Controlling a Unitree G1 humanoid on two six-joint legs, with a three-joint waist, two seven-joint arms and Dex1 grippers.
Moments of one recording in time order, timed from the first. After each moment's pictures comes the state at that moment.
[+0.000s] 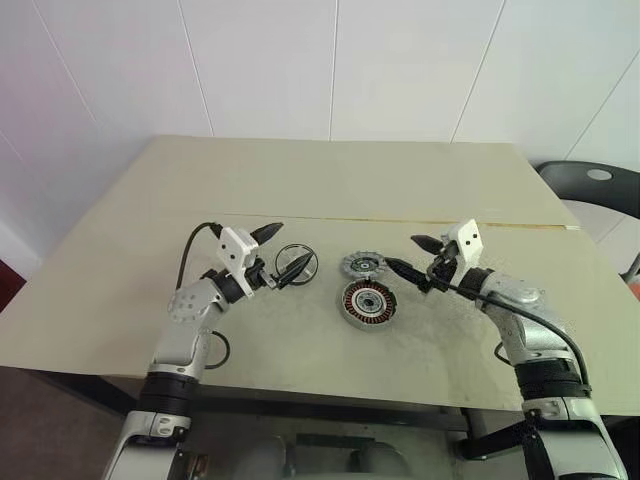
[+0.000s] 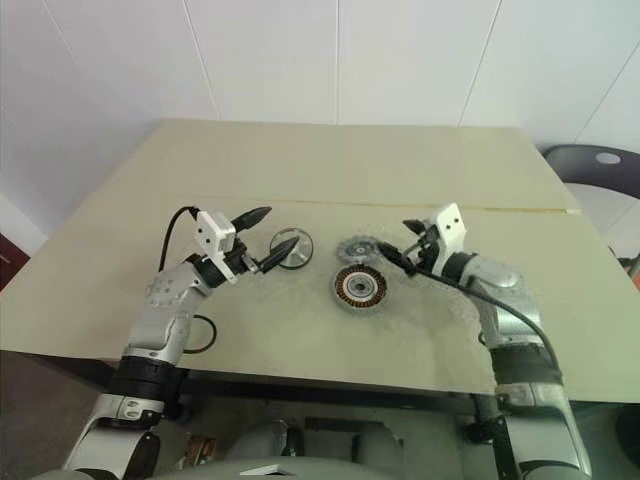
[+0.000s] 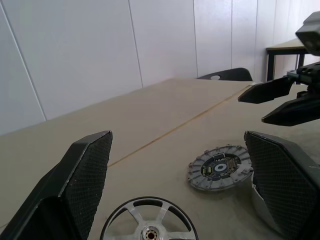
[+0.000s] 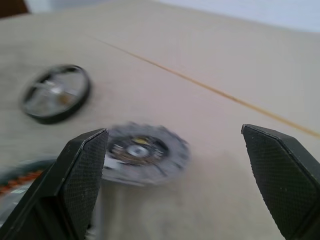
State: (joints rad) left arm -0.33 0.26 -0.02 0.16 -0.28 -0.08 -0.77; right arm -0.42 -0.51 -0.07 0.35 0.30 0.26 0.76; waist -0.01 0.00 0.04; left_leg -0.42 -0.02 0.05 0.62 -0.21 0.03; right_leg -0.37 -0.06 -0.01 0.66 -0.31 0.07
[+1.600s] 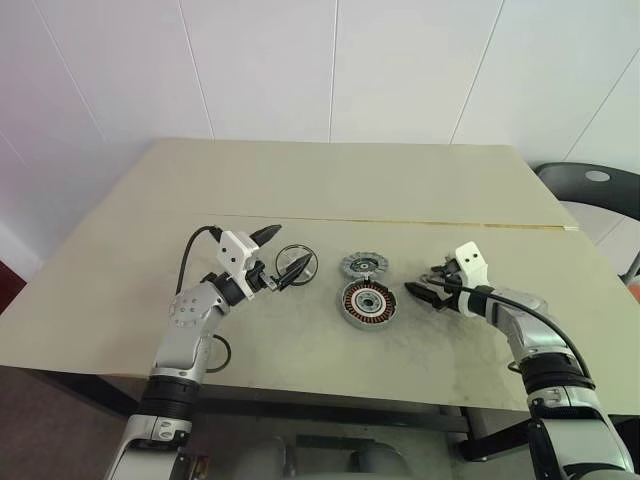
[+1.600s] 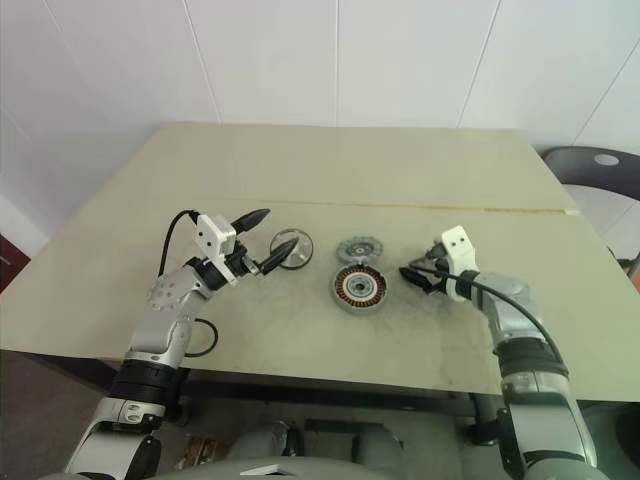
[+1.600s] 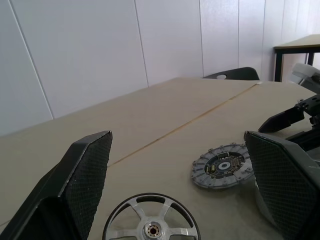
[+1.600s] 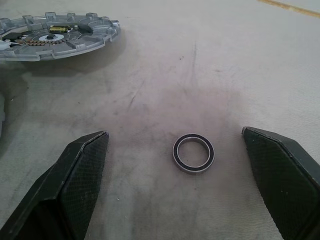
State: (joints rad) left arm -0.31 0.26 -0.02 0.16 -0.26 -0.10 -0.74; right arm -0.44 -0.54 -0.06 0.56 0.16 0.29 0.77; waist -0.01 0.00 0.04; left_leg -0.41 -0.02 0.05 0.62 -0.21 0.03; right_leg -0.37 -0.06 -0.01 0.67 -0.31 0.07
